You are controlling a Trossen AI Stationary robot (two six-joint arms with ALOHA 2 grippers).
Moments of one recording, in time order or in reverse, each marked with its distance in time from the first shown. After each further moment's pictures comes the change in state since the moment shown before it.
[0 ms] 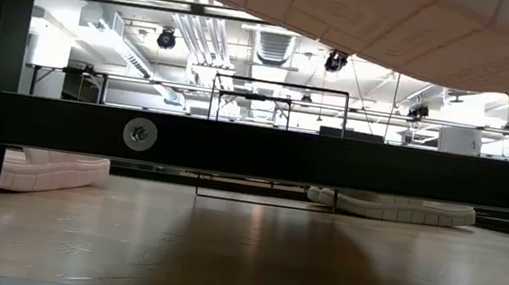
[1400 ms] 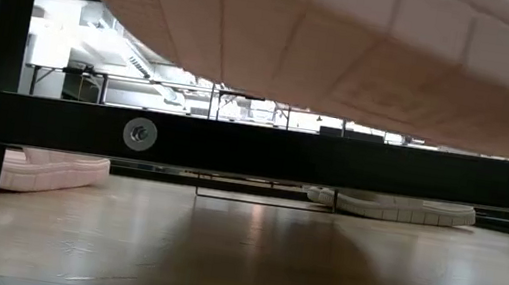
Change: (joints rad) left arm 0.000 -0.039 0.020 0.009 0.027 0.009; right arm 0.041 0.078 -0.029 -0.023 0.006 0.231
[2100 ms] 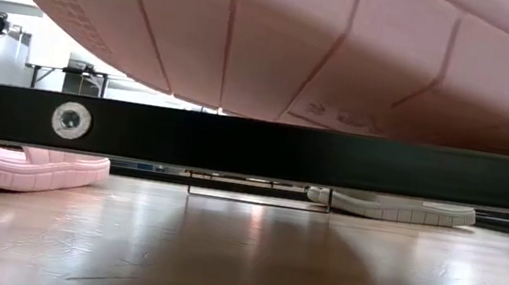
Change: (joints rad) left arm 0.000 0.000 0.008 -0.001 0.002 0.016; right arm 0.000 0.114 0.015 0.170 -0.042 0.019
